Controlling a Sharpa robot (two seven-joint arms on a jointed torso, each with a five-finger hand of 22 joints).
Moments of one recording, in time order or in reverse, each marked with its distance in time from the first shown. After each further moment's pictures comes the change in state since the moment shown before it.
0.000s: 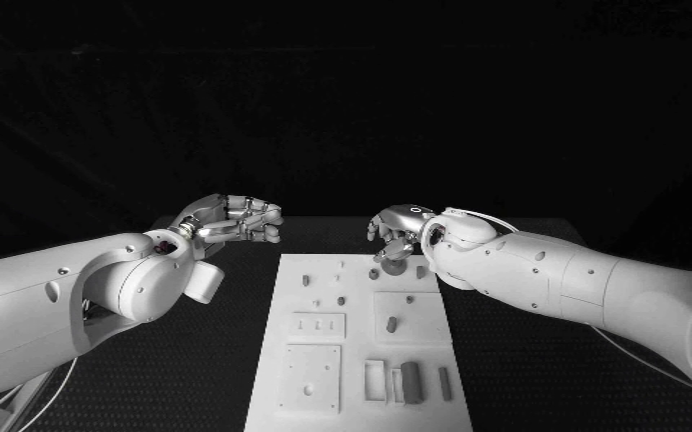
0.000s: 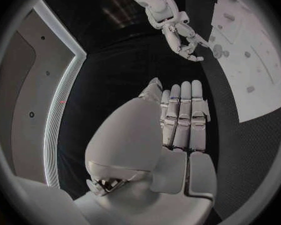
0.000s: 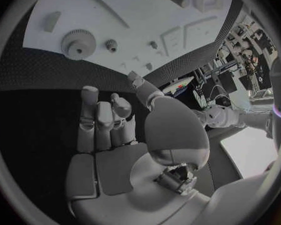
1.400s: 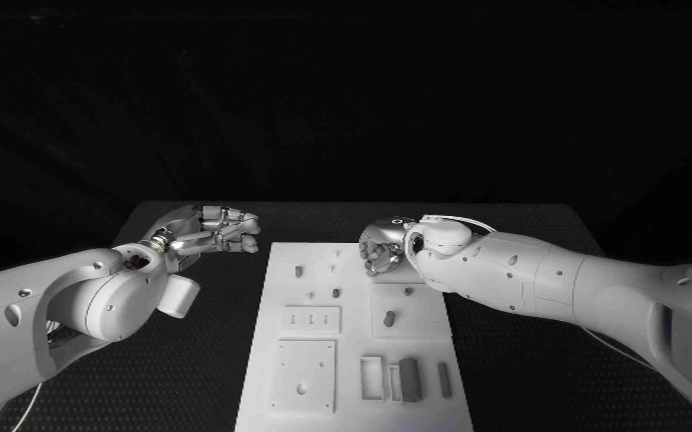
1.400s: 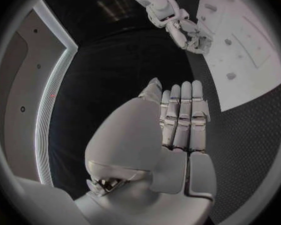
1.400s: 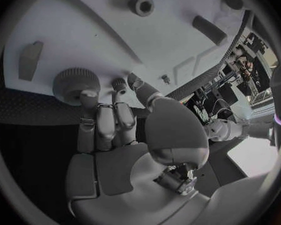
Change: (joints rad) left arm 0.001 0.014 -0.004 -0.026 -0.007 0.013 -0.007; left_hand -0.007 -0.001 0.000 0.000 -0.001 0.000 0.000 -0.009 -0.003 0.003 0.003 -0.008 -0.002 0.000 0.000 -0.008 0.006 -0.014 0.000 0.000 -0.008 -0.003; right arm -0.017 -0.009 0.005 -0.018 -0.100 0.101 -0.042; right_hand -0.022 0.012 0.033 -0.002 0.000 0.042 0.002 -0.005 0.005 0.119 0.007 0.113 0.150 0.090 0.001 0.053 0.089 -0.003 0.009 -0.016 0.078 0.000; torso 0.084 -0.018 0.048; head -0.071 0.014
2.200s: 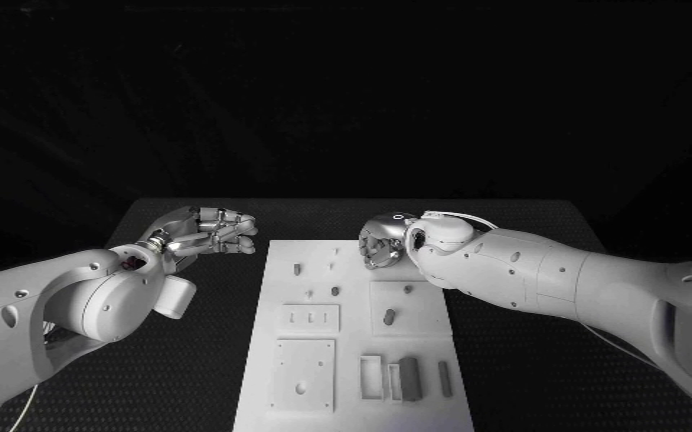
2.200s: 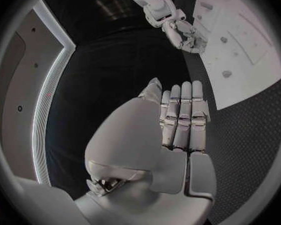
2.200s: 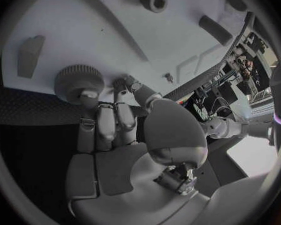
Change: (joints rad) left arm 0.000 0.000 0.000 -0.012 0.000 0.008 -0.008; left_hand -0.002 -0.002 -0.002 -0.002 0.000 -0.004 0.004 -0.005 -0.001 -0.002 0.002 -0.010 -0.002 0.000 0.000 -0.008 0.004 -0.009 0.004 -0.004 -0.004 -0.001; right arm 0.008 -0.012 0.007 0.007 0.000 -0.015 0.008; right_hand -0.005 0.037 0.009 -0.002 0.000 0.038 -0.013 0.003 0.008 0.011 -0.011 0.000 0.006 0.008 -0.008 0.004 -0.002 0.000 -0.008 -0.007 0.012 0.000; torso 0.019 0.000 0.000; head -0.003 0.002
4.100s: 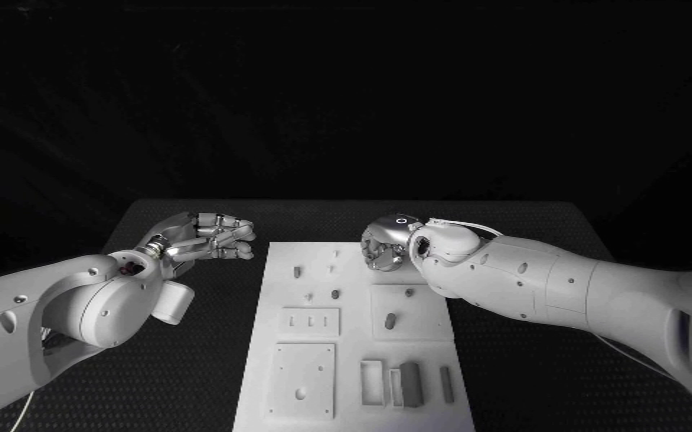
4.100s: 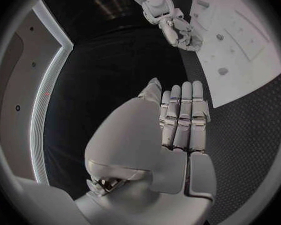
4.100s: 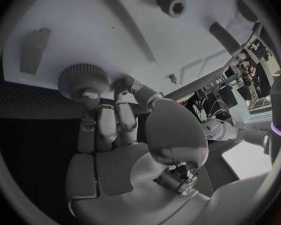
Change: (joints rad) left arm 0.000 -0.002 -0.001 -0.007 0.000 0.000 -0.005; left_hand -0.001 -0.001 -0.001 -0.001 0.000 -0.004 0.004 -0.002 -0.001 -0.001 0.001 -0.005 -0.001 0.000 0.000 -0.008 0.006 -0.009 0.000 0.000 -0.004 -0.002; right arm -0.006 -0.036 -0.001 0.054 -0.065 -0.095 -0.026; right_hand 0.004 0.030 0.088 0.003 0.000 0.086 -0.038 0.023 0.025 0.012 -0.027 -0.005 0.012 0.002 -0.024 0.004 -0.012 0.002 -0.010 -0.007 0.020 0.000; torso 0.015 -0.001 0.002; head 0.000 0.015
